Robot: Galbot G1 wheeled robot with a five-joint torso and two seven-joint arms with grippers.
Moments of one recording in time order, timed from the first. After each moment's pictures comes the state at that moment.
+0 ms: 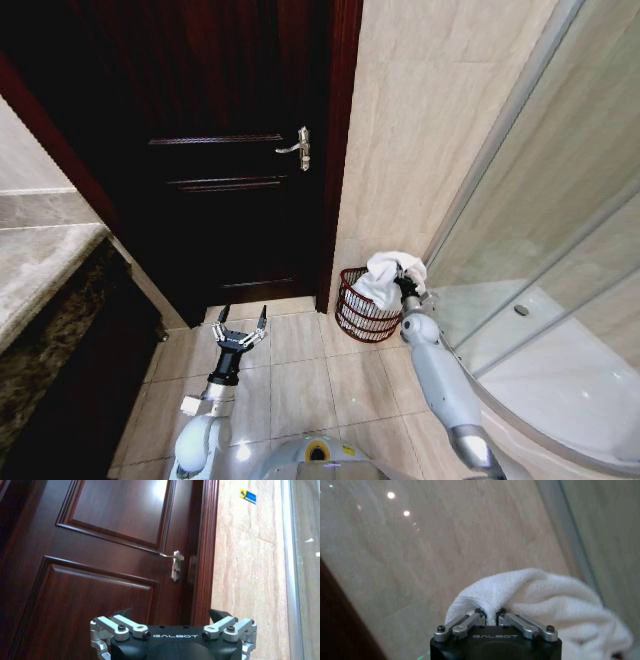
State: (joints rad) left arm 1.57 -1.54 -0.61 -1.92 -0.33 -0.49 0.42; right arm -0.88 1.34 0.52 1.24 0.71 0.09 -0.03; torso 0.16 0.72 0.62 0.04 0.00
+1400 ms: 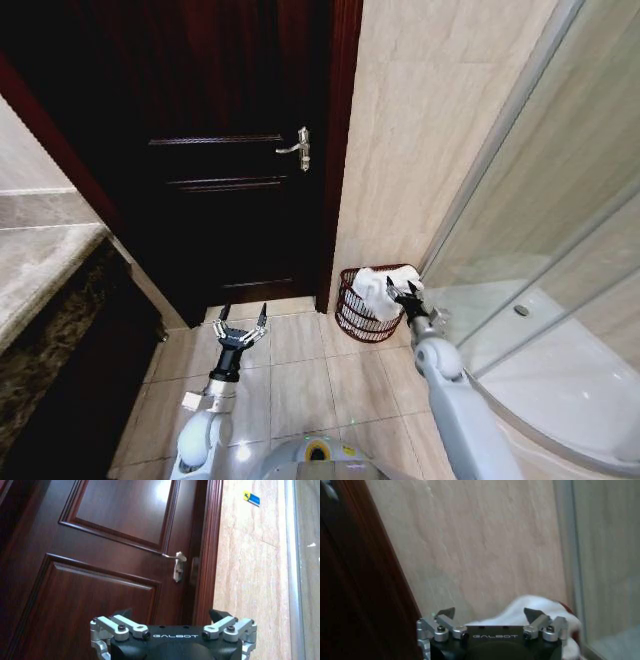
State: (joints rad) left arm 1.54 -1.53 -0.60 -1.90 -0.37 -0.49 0.42; right arm -1.27 1.32 0.61 1.78 0.53 -0.16 0.06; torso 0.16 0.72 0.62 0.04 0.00
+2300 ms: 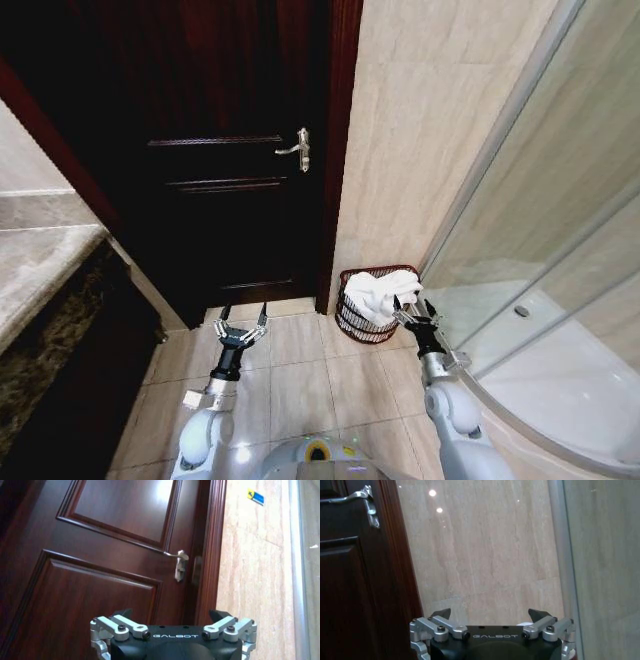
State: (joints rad) left arm 1.53 -1.53 -0.60 -1.89 -0.38 -0.49 0.42; right arm -1.46 1.45 0.68 1.89 0.35 0.10 -0.07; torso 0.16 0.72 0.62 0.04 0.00
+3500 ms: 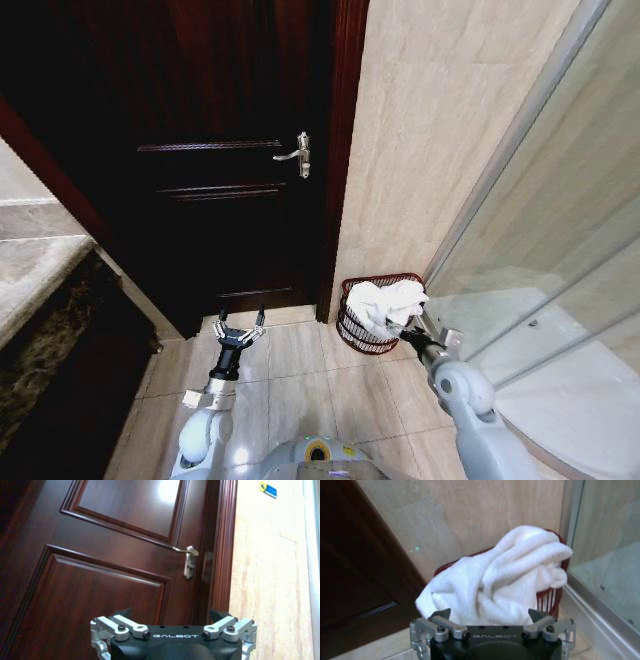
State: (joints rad) left arm 1.52 -1.52 -0.62 -1.86 -0.40 -0.50 0.42; right arm -1.32 1.30 0.60 1.94 0.68 -0.67 0.28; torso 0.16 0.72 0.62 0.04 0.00
